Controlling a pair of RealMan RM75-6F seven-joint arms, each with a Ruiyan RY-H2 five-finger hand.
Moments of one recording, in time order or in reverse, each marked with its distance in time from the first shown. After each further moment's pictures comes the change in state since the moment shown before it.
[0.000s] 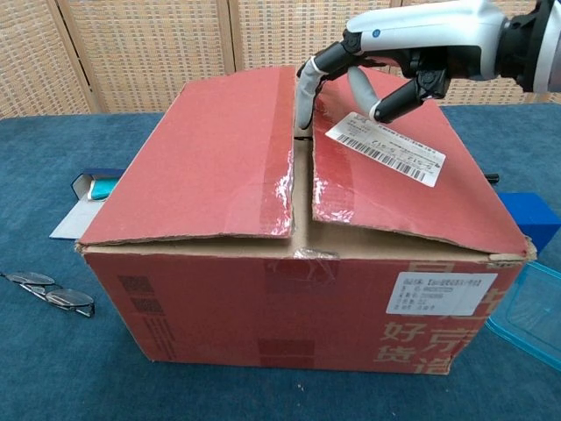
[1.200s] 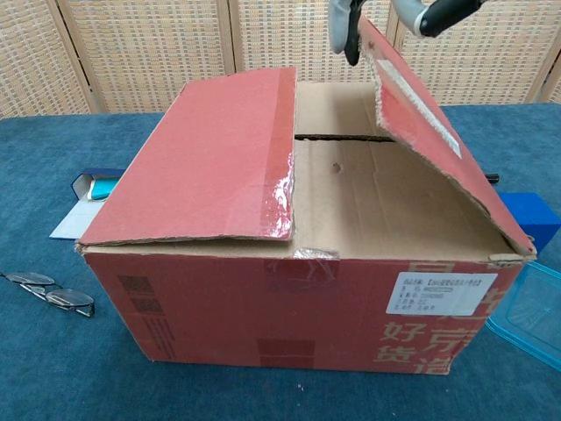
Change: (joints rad) left arm -0.006 0.006 0.000 0.007 0.025 0.000 -0.034; right arm -0.009 0.234 0.037 -0.156 0.026 0.029 -0.062
